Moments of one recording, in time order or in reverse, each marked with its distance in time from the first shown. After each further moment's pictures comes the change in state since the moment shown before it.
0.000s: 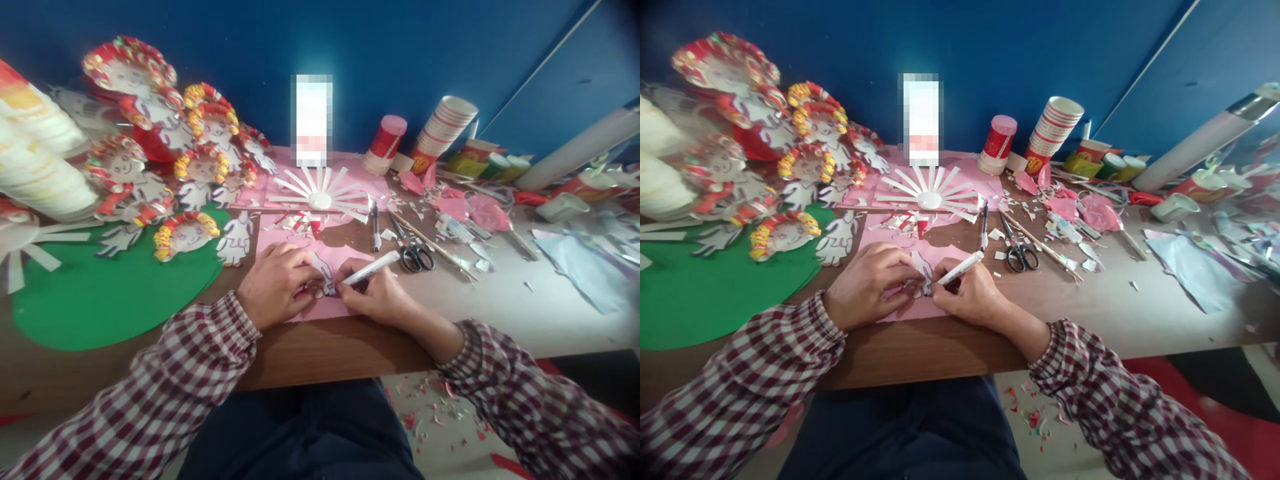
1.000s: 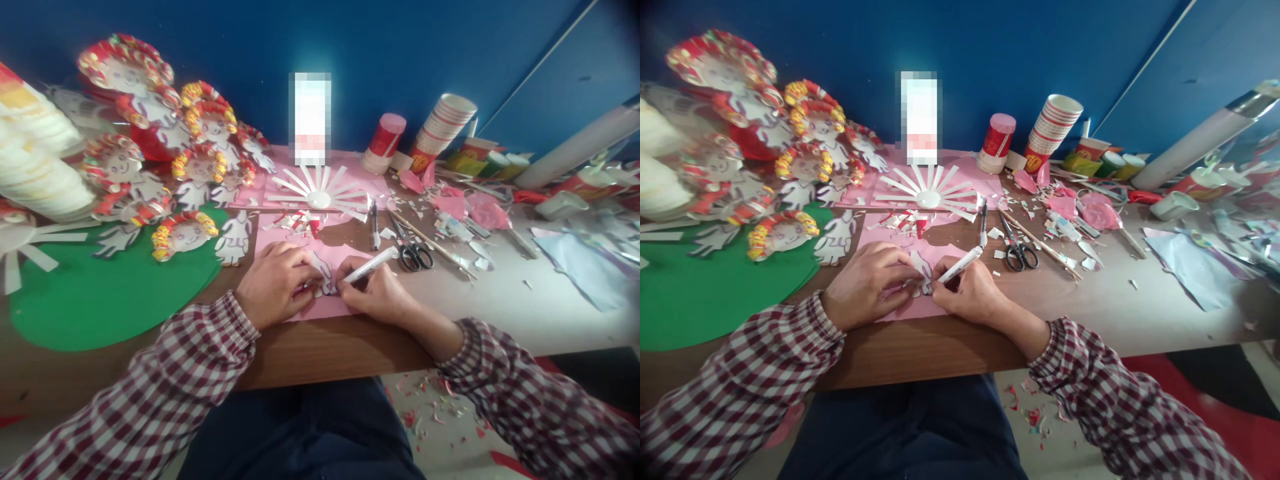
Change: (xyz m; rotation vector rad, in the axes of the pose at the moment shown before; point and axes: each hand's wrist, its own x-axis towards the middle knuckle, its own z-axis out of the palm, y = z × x) left_hand 0.000 0.000 -0.001 0.003 -0.018 -0.002; right_hand 0.001 -0.002 -0.001 -0.012 0.005 0.029
